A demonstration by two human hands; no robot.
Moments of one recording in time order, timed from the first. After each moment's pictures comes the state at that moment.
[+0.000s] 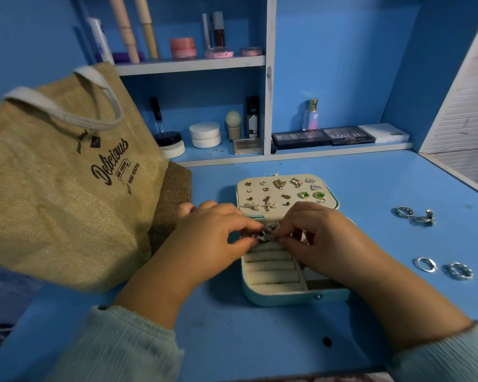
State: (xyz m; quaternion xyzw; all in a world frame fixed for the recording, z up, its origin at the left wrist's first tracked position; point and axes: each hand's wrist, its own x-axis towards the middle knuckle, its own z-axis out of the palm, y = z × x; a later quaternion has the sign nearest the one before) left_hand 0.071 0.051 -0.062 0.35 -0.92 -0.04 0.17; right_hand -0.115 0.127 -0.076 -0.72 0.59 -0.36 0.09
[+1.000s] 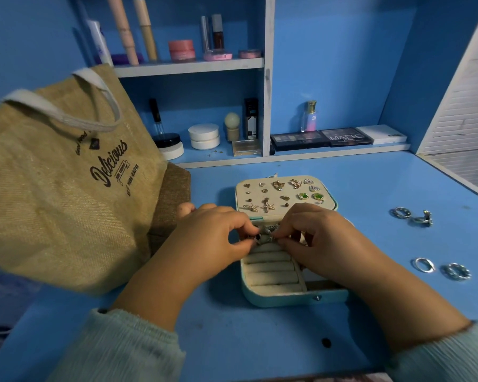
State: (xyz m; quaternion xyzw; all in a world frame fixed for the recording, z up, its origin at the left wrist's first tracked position) left_hand 0.069 0.055 -0.055 0.37 -0.91 -0.05 0.16; right_hand -0.115 0.127 -0.076 -0.72 0.59 -0.35 0.09
